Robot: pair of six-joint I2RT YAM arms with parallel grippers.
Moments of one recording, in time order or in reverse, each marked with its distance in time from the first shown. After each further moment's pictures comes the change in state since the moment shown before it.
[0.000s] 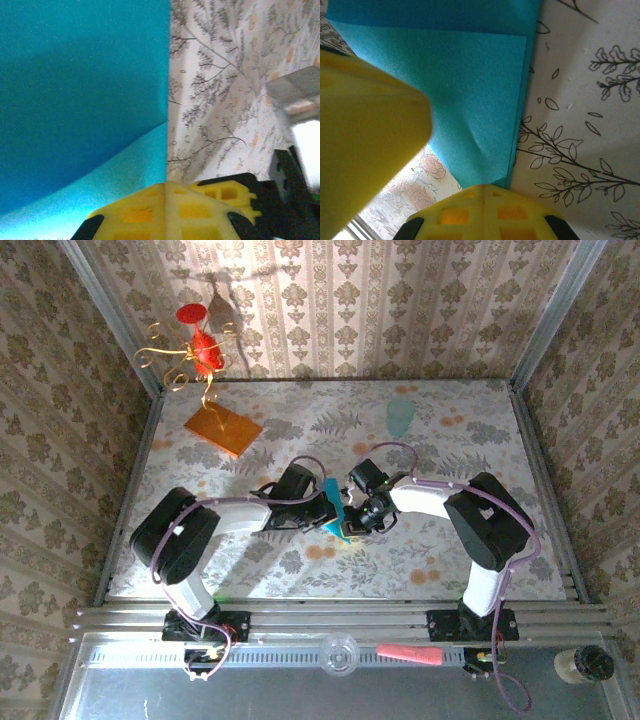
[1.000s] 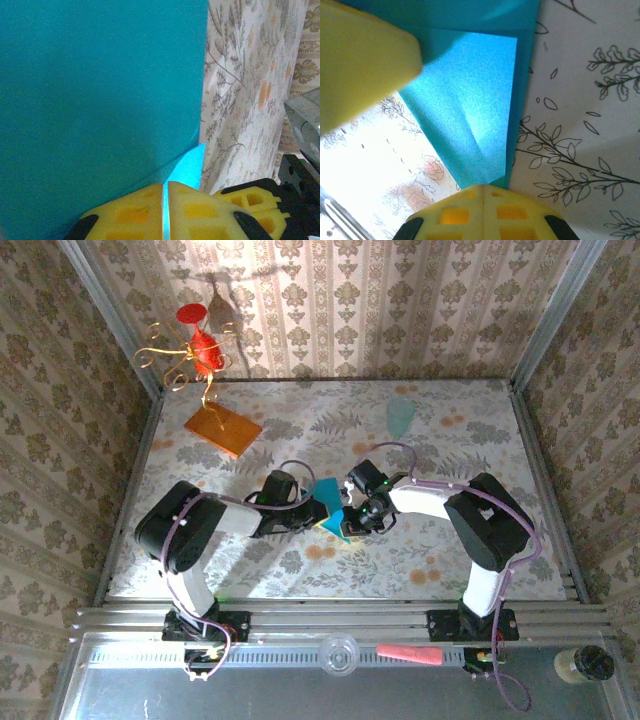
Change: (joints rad) left arm 0.132 0.050 -0.150 0.296 0.124 0.062; right arm 0.002 0.000 -0.002 -0.007 0.030 0.004
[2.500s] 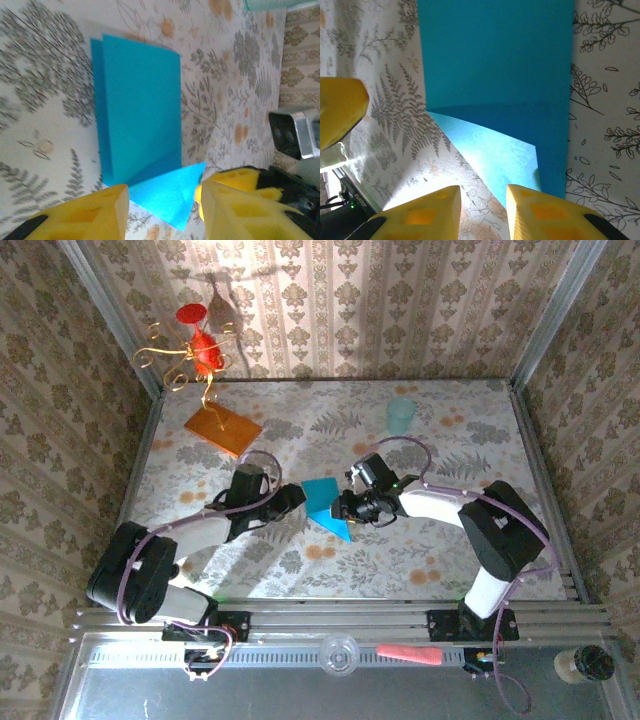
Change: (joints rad) left arm 0.096 -0.354 -0.072 -0.212 -0.113 0.018; right arm -0.013 -0.088 -0.062 0.269 -0.018 0.251
